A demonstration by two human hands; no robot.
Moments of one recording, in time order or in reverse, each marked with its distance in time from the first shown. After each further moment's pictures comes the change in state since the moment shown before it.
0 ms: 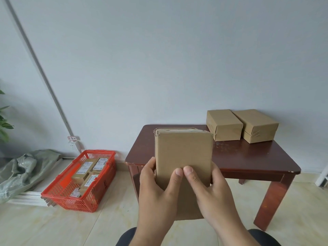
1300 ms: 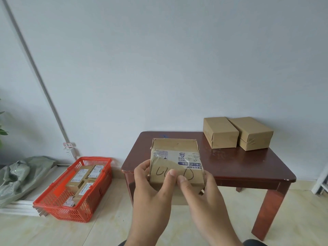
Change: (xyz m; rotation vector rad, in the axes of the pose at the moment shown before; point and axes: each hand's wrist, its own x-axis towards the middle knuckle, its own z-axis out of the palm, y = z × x) left_hand 0.007 0.025 0.000 -0.118 -0.005 -0.073; right_hand -0.002 -0.009 0.007 0.048 0.004 0.071
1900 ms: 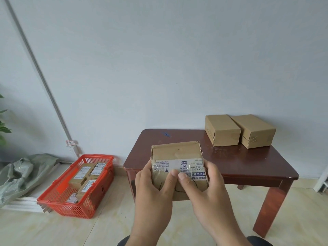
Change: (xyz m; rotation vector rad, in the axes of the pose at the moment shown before) left_hand 0.008 -0.021 -0.003 0.165 0.005 0.084; right_hand 0.007 0.006 -0.004 -0.160 0.037 -0.106
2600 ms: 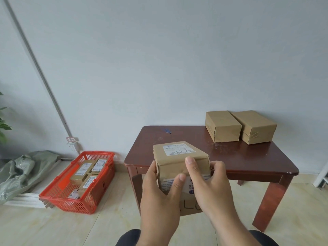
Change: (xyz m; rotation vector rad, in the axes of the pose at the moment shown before) left_hand -0.018 -0.006 0.006 -0.012 -0.026 -0.056; right_hand 0.008 -0.006 0.003 -0.038 0.094 0.133
